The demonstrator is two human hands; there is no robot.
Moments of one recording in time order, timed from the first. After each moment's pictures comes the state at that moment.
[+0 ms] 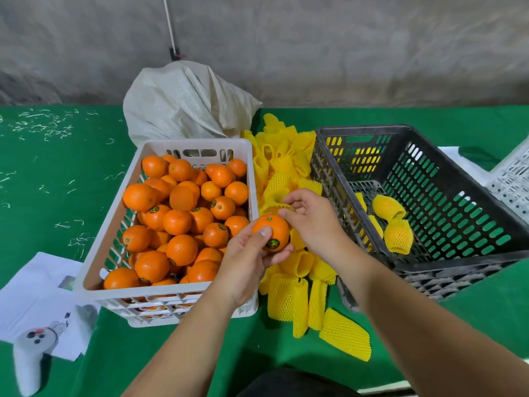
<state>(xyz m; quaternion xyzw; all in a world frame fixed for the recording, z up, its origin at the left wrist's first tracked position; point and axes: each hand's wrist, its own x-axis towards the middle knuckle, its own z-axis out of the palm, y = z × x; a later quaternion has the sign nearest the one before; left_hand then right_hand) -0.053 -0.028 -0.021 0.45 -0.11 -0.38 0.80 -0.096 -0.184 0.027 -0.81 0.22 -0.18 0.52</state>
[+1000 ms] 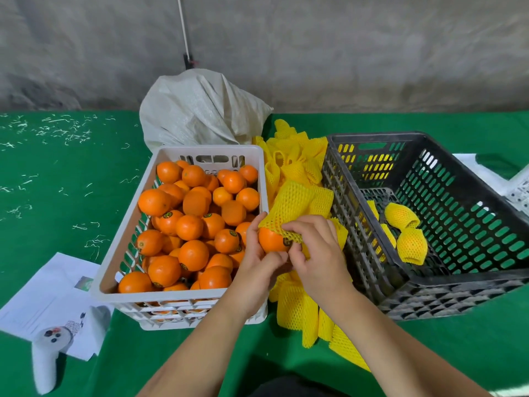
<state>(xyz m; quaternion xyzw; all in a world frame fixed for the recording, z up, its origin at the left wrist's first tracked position) -0.051 -0.029 -0.039 0.46 -0.18 -0.34 0.80 -0.128 -0.147 0.001 -0.89 0.07 -0.36 0.25</state>
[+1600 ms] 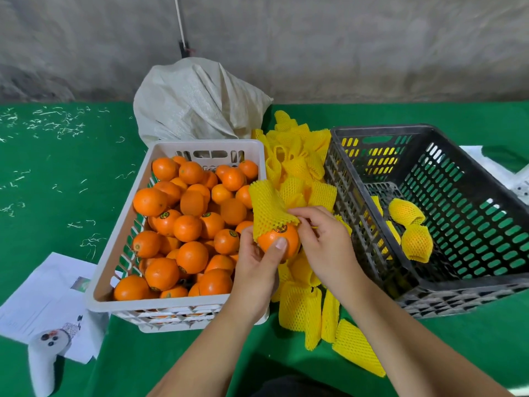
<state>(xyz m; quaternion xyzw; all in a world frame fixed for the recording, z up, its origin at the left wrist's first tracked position) -0.054 -0.038 -0.030 0.47 -0.14 -0.25 0.84 -0.104 -0.167 0.015 -0.85 0.13 -0.29 0.41</state>
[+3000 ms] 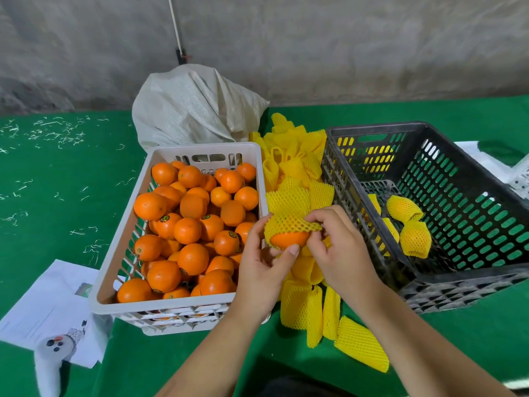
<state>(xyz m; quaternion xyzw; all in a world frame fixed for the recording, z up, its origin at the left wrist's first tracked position) -0.055 -0.035 -0.044 0.55 -0.23 -0.20 0.78 -0.133 -0.171 0.019 -0.88 0.10 -0.34 0.30</state>
